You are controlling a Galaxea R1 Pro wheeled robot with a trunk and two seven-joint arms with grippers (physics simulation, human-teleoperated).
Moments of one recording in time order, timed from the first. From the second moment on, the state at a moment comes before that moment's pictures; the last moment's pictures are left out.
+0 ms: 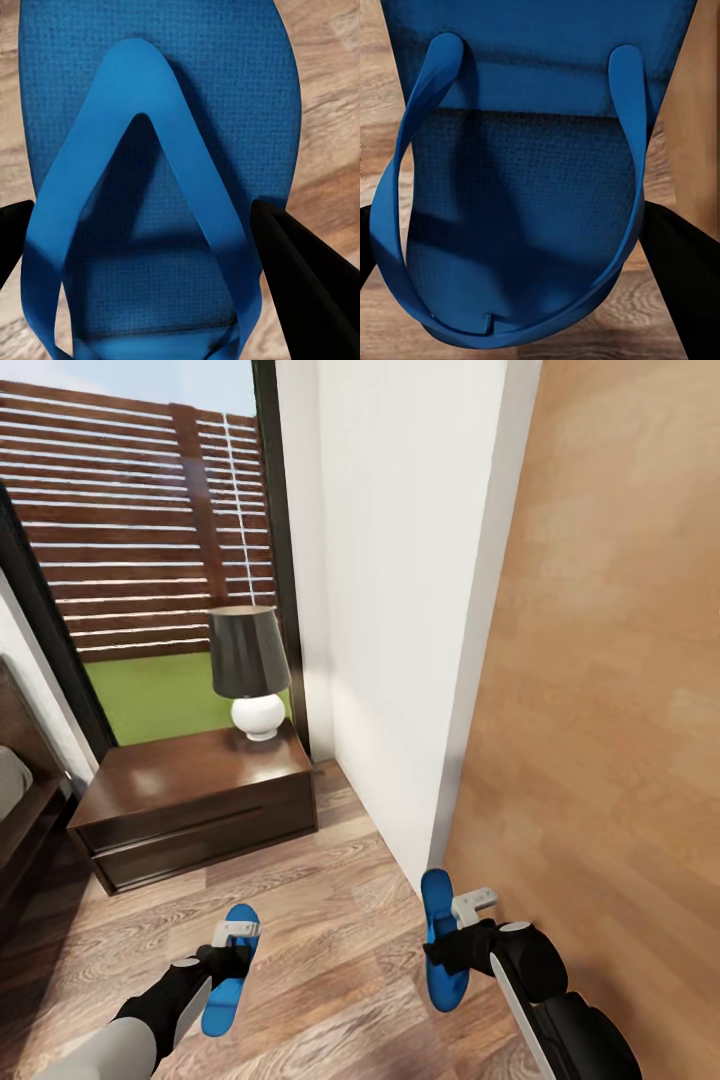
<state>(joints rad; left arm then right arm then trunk) -0.63 0.06 0.05 -0.29 -0.05 0.09 -0.10 -0.27 -0.04 0.21 -1.53 0.08 1.04 0.18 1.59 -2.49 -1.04</state>
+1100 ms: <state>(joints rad) -0.62 0.06 0.04 -0.28 -0.06 0.08 -0.07 -0.27 -0.04 0.19 -1.51 0.07 1.04 0.22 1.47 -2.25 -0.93</state>
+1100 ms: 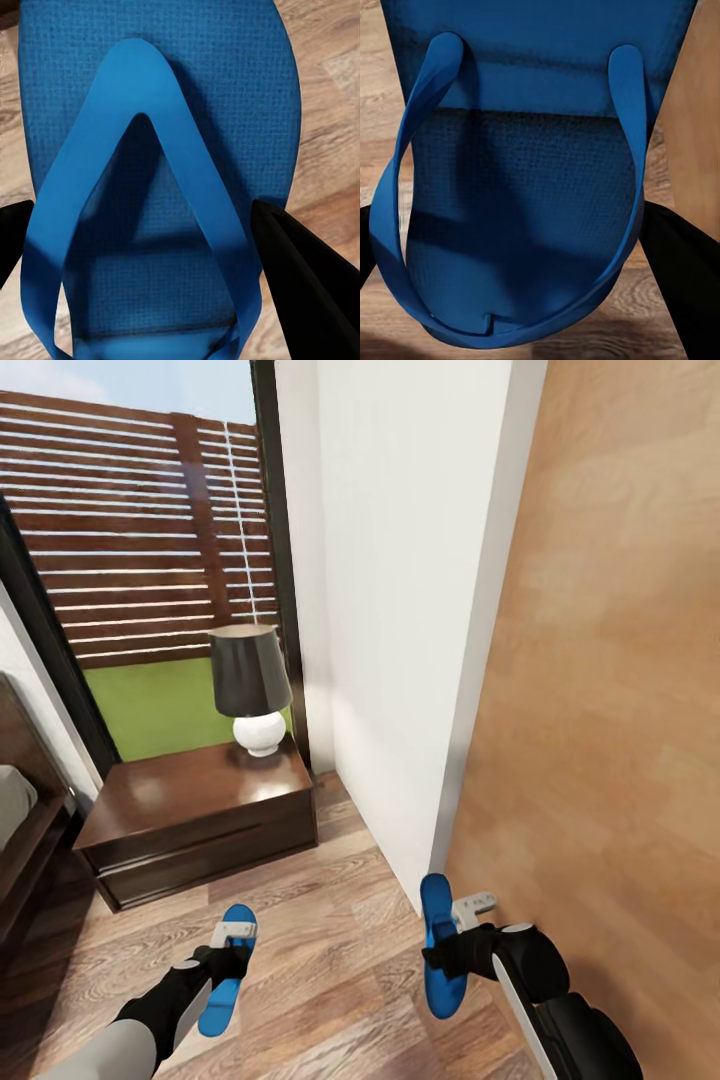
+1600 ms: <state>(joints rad) -0.62 0.06 0.04 -0.28 -0.06 0.06 -0.07 -0.27 -0.04 0.20 -1.43 0.07 1.04 0.23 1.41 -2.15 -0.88</state>
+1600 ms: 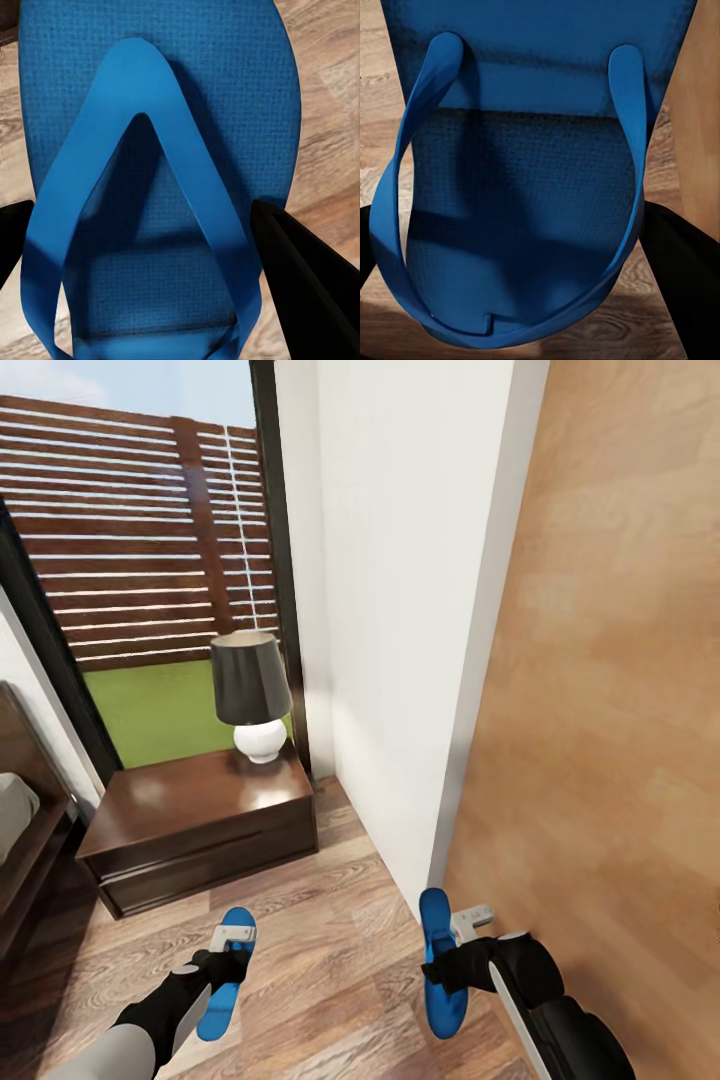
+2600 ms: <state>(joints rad) -0.62 0.06 0.04 -0.24 -0.06 0.03 -0.07 -0.27 -0.04 0.20 -1.40 0.07 1.03 0.23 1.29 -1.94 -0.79</state>
